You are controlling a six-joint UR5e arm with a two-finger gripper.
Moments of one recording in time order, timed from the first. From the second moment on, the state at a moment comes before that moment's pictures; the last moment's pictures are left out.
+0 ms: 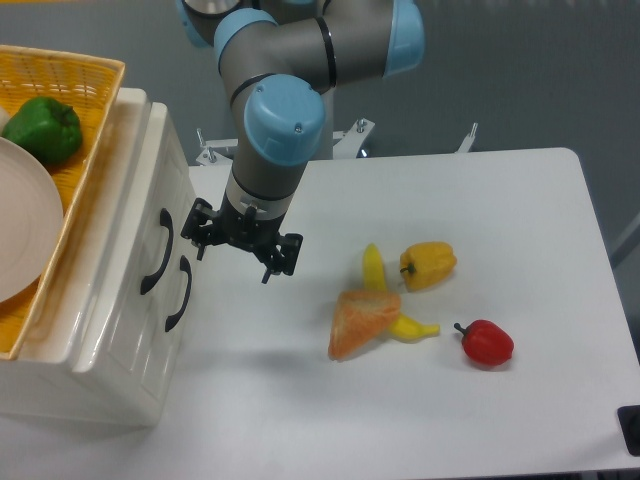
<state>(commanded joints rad) 2.31 -1.80 -1.54 -1.36 1.25 0.53</state>
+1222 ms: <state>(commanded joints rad) 2.30 -1.81 -1.55 -1.36 1.22 0.40</state>
